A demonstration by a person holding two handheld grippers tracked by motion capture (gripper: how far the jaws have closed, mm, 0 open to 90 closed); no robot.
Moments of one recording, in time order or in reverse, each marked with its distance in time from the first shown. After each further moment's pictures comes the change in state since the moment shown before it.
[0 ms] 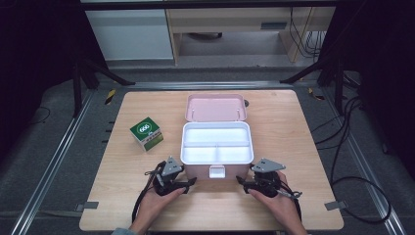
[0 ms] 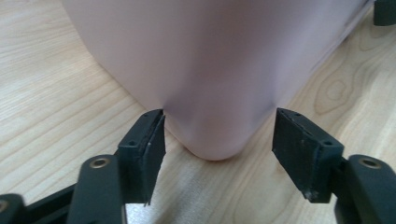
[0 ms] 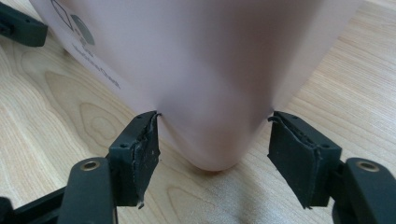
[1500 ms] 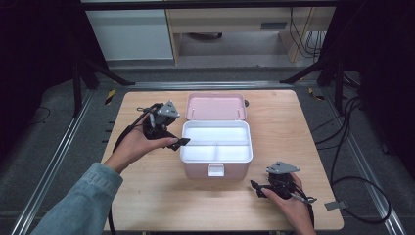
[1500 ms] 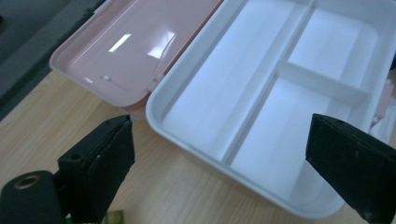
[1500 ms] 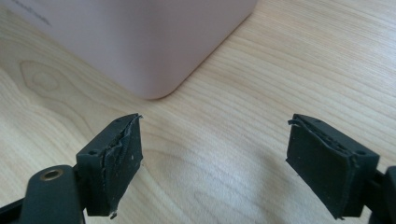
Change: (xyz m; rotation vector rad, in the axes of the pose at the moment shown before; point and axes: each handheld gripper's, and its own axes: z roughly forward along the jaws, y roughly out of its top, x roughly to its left) left arm 0.057 0.175 -0.057 0.160 -0.098 0.257; right arm -0.026 -0.026 -0.018 0.076 -0.084 0.079
